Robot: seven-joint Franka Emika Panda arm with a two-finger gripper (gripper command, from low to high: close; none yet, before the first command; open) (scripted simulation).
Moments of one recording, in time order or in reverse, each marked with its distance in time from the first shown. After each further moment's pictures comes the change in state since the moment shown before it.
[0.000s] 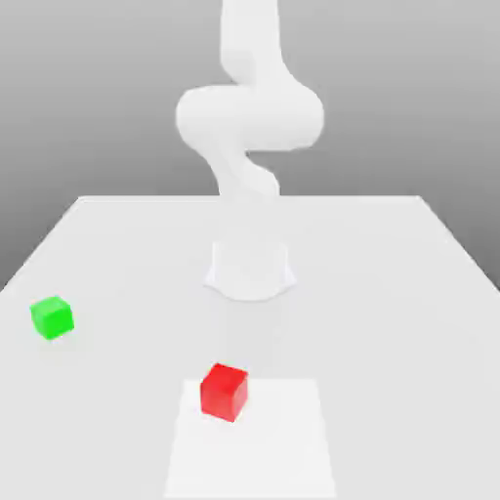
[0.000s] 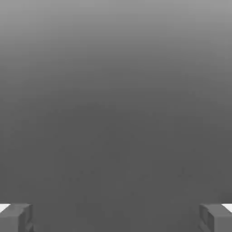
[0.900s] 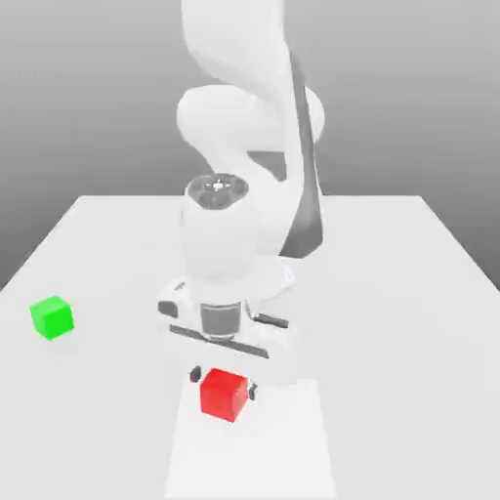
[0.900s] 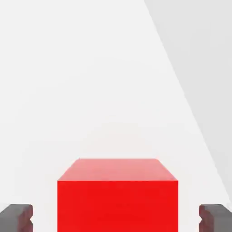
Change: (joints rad) arm -0.100 0.927 0.004 -0.470 -0.015 0.676 0.276
